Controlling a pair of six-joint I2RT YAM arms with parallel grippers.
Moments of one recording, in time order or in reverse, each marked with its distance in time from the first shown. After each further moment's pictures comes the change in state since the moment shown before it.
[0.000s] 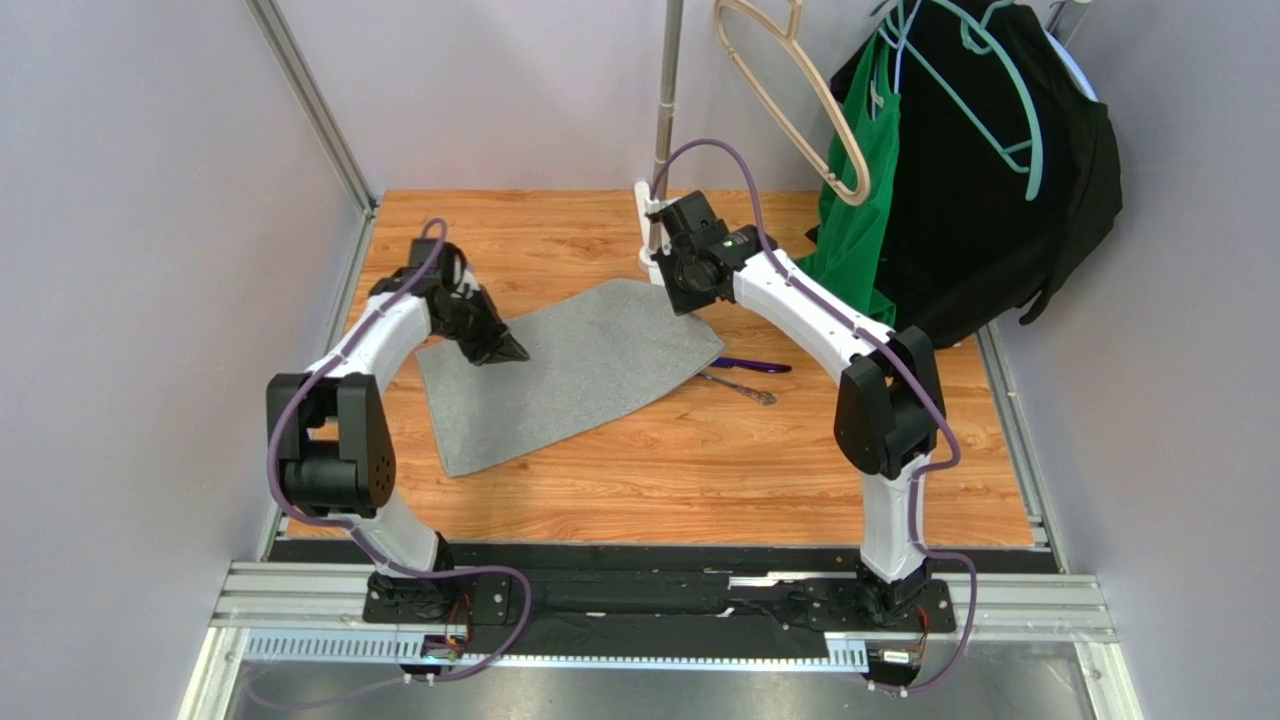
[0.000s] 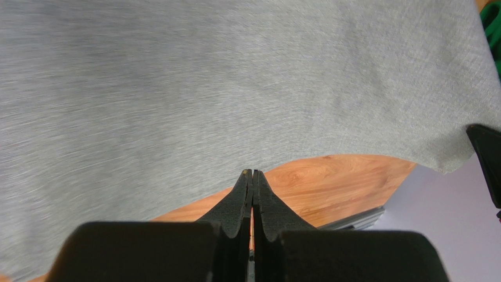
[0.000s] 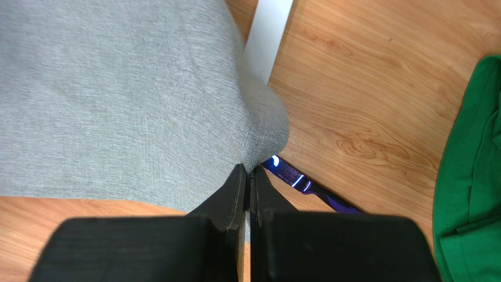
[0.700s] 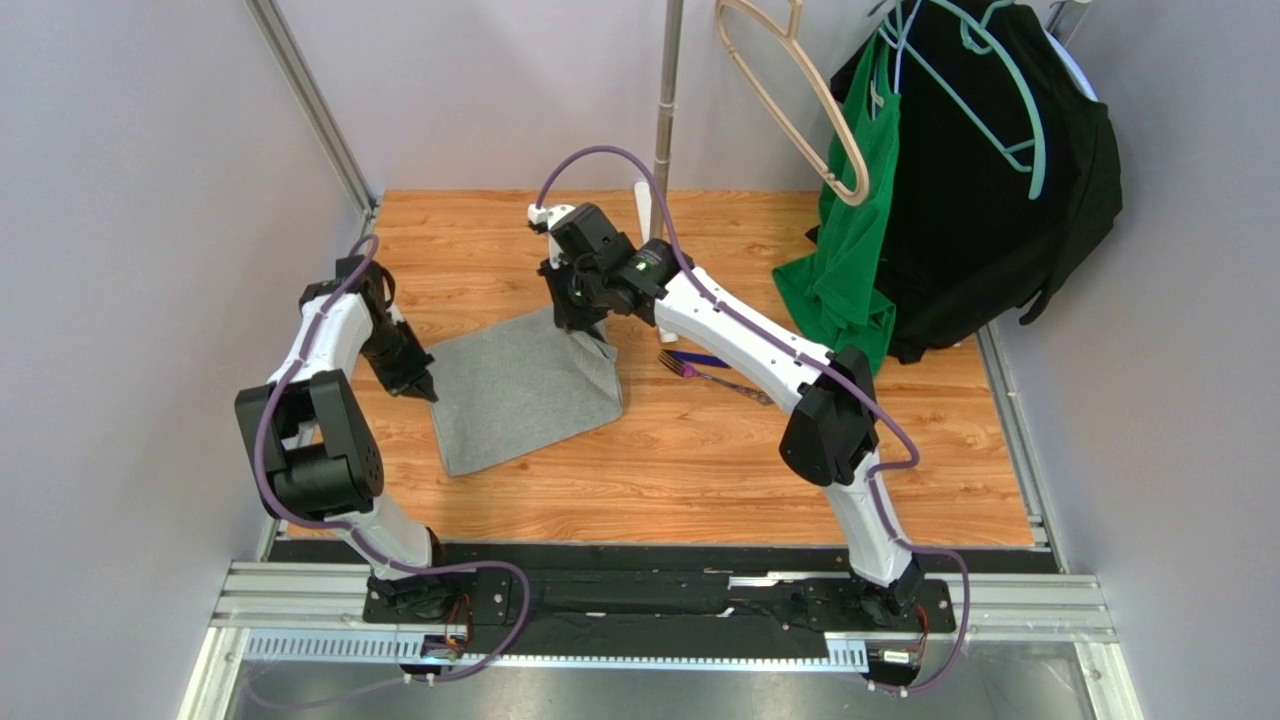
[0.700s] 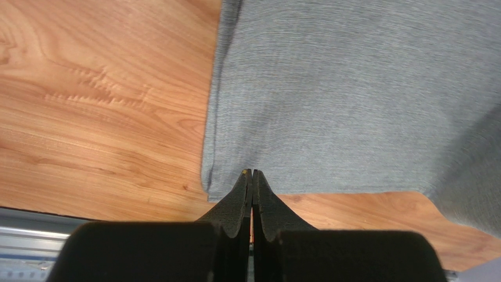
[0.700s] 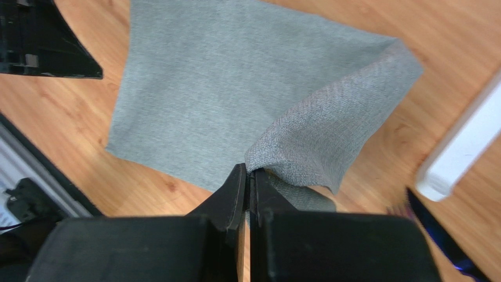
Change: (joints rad) left arm 0.279 -0.011 0.047 -0.328 -0.296 0.264; right arm 0.260 0.153 0.376 -0.040 -0.113 0.119
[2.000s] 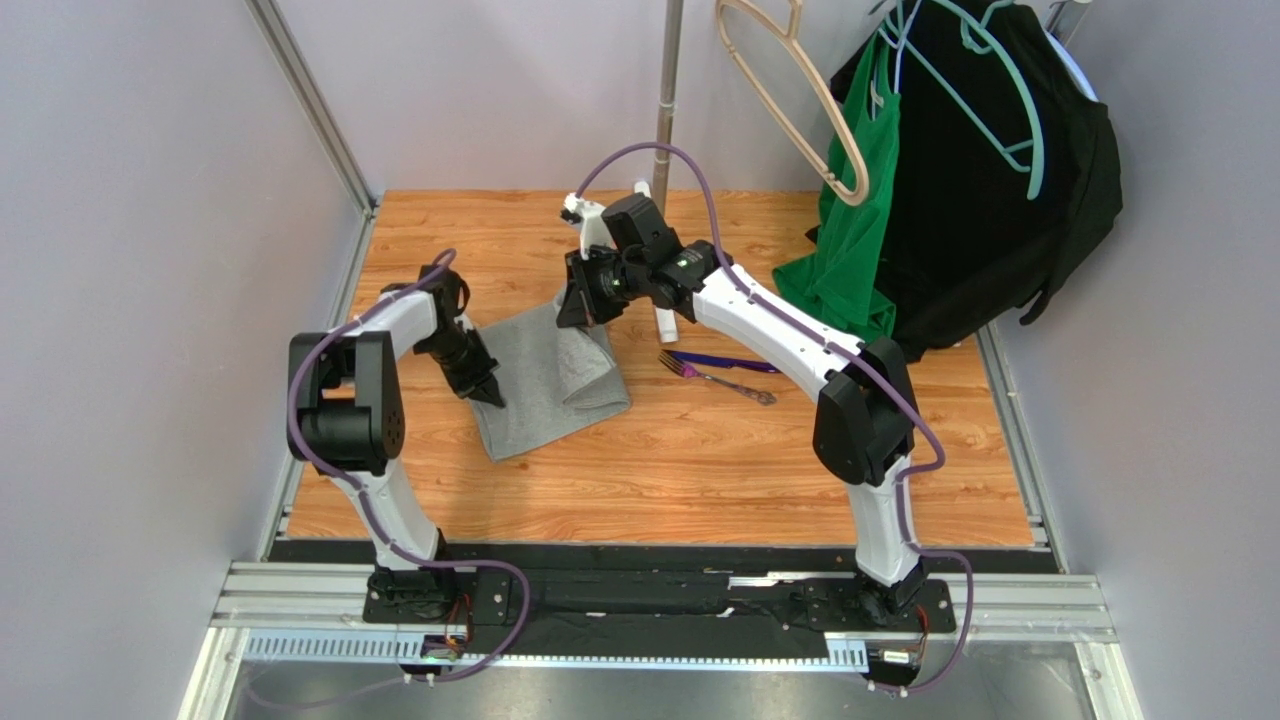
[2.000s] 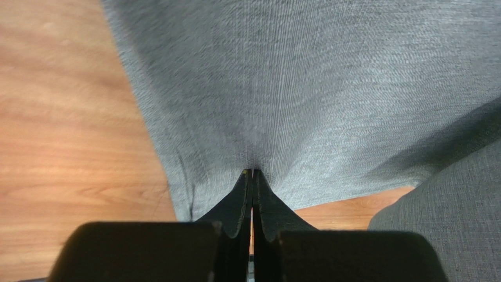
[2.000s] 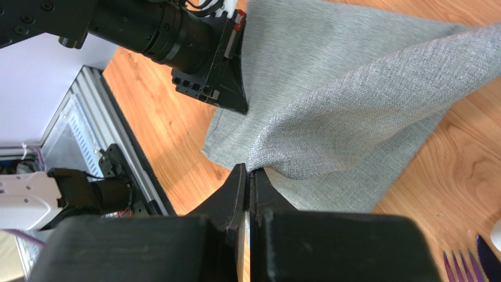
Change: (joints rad) left arm -0.219 0.214 -0.040 0.164 0.127 -0.161; right arm -0.109 -0.114 -0.299 0.303 -0.409 0.066
